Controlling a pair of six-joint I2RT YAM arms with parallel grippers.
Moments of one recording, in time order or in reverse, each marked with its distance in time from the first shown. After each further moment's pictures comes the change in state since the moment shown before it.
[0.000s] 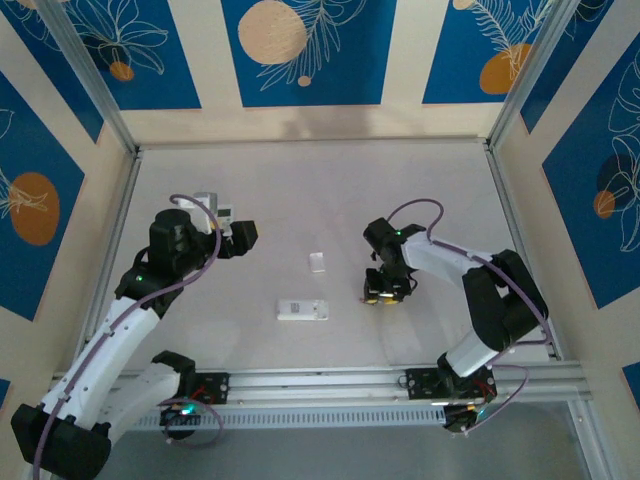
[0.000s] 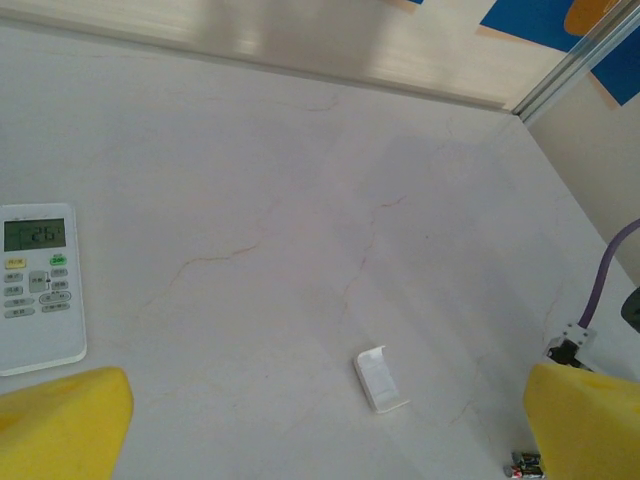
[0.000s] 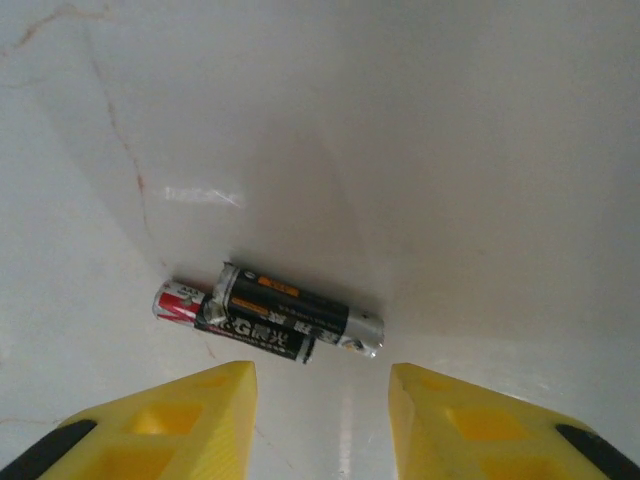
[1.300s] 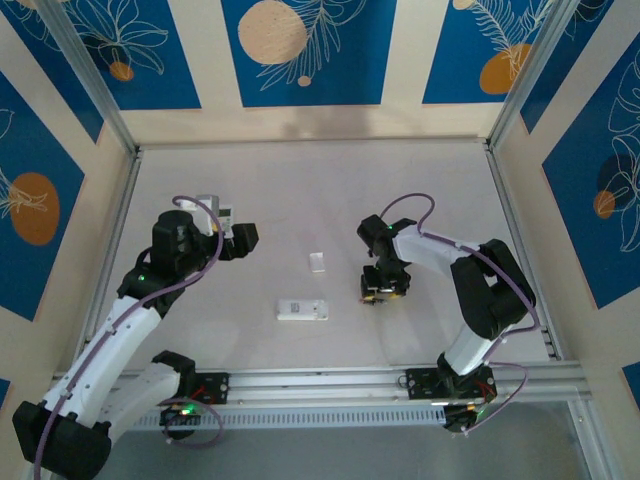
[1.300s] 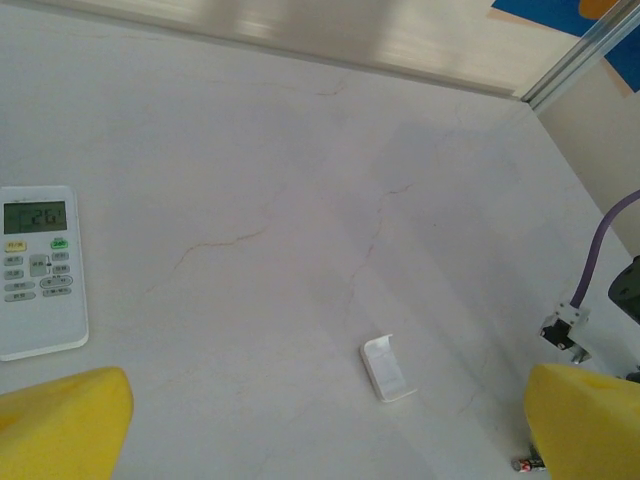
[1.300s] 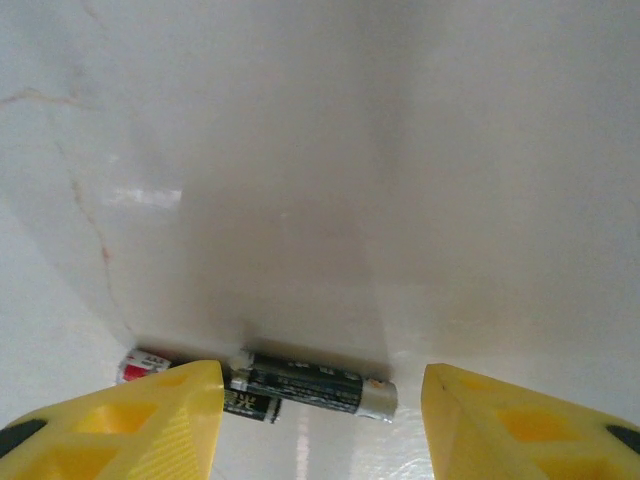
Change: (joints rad) left arm 0.000 0.007 -0.017 0.000 0.000 0.000; right arm 0.001 0.076 0.063 -0.035 0.091 -0.034
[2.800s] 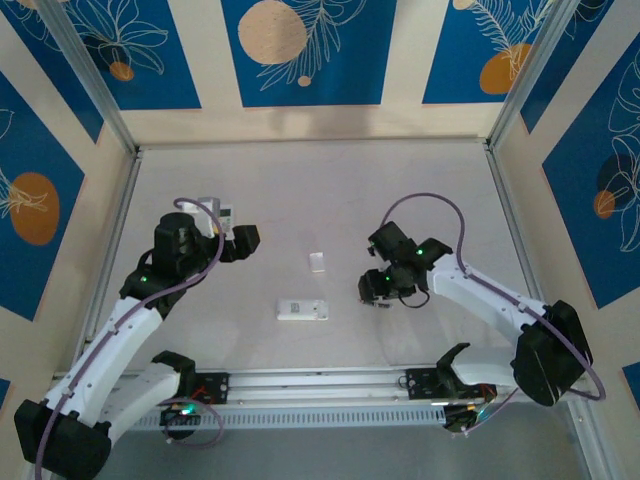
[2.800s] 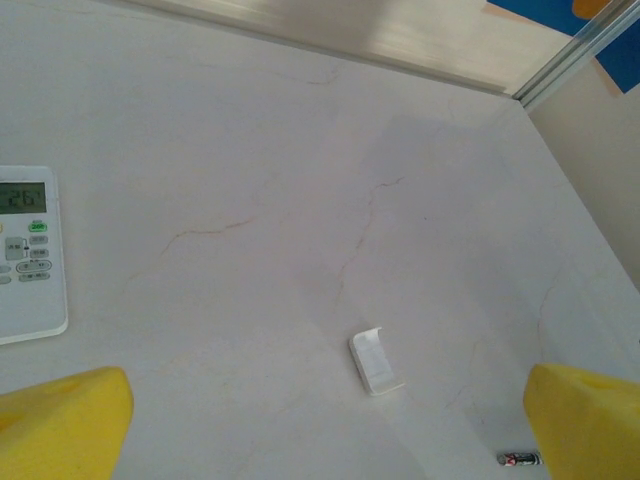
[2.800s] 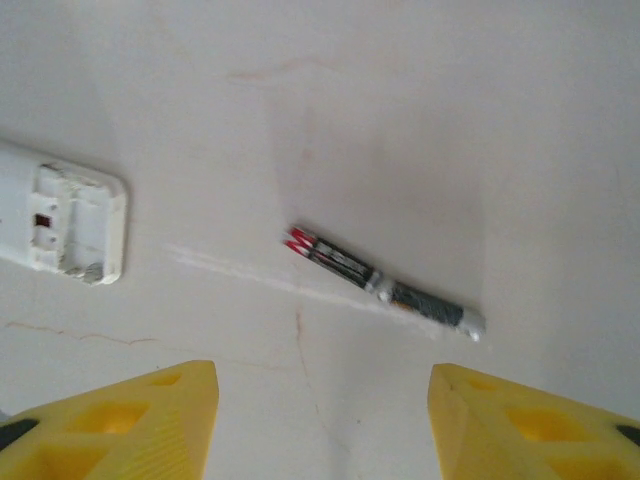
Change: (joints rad) left arm 0.000 -0.001 -0.029 0.023 0.027 -0.035; right arm 0.108 -0.412 -0.113 0.058 -0.001 -0.066
